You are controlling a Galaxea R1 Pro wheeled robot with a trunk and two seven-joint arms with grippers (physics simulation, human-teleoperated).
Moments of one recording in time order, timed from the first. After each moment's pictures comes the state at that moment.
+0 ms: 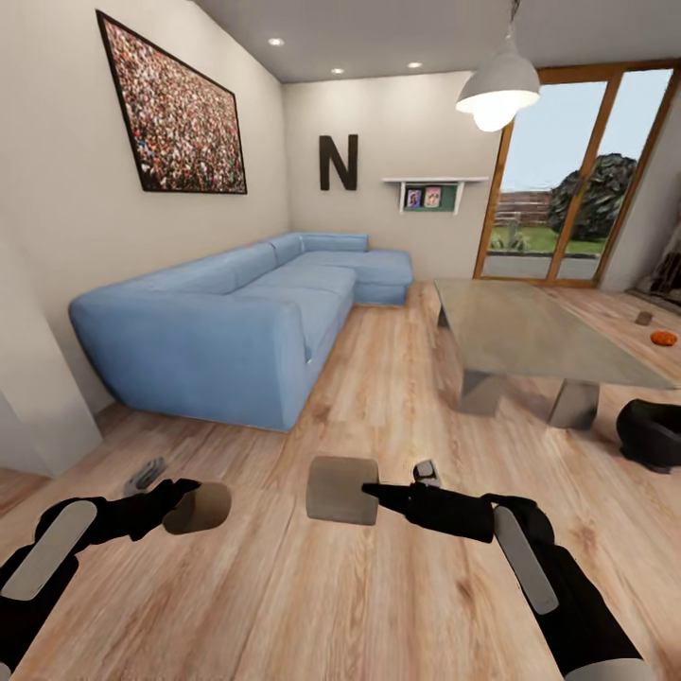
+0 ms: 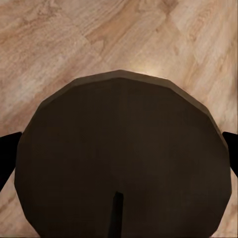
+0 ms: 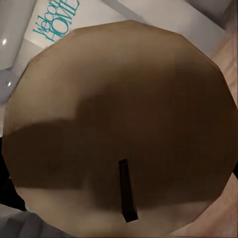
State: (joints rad) left arm -0.45 0.40 -0.06 -1.18 1.35 0.72 0.41; right arm -0.43 -0.10 0.08 -1.29 -0.64 1.01 0.95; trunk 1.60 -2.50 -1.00
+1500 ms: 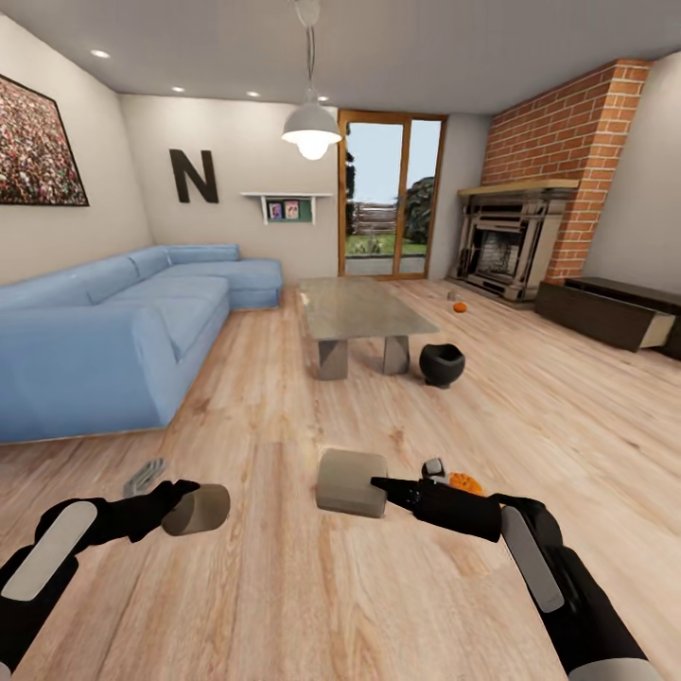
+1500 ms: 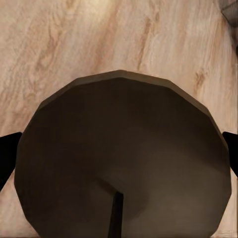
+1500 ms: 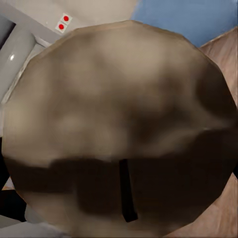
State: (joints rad) left arm -0.45 0.40 -0.06 -1.18 1.35 0.72 0.41; right arm -0.43 -0.10 0.03 -1.27 -0.64 1.01 0.96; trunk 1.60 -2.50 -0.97
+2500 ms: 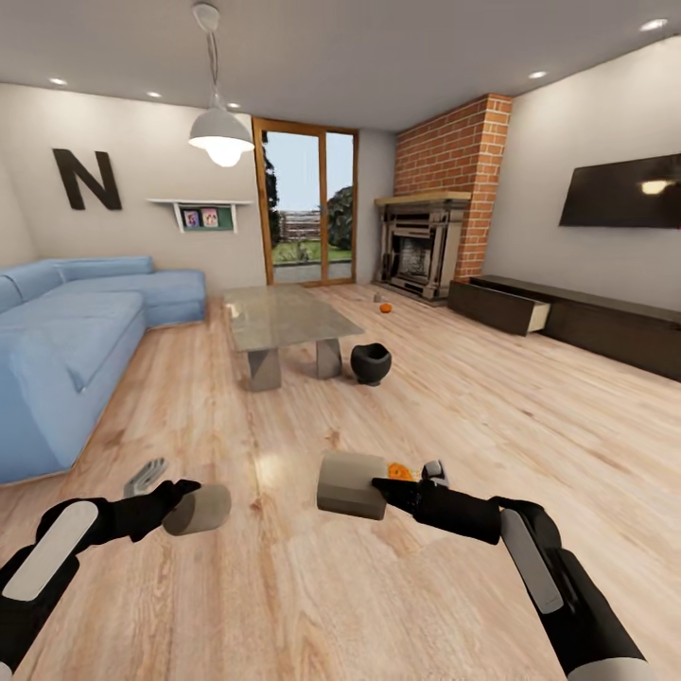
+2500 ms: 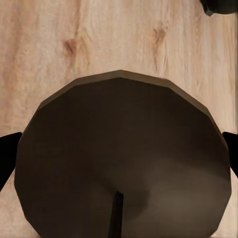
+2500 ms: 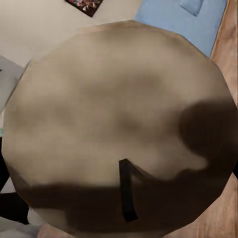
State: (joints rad) left arm -0.45 0.40 -0.06 -1.18 1.34 0.72 0.41; right arm -0.43 -0.10 0.03 -1.25 -0.65 1.01 0.96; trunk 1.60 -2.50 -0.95
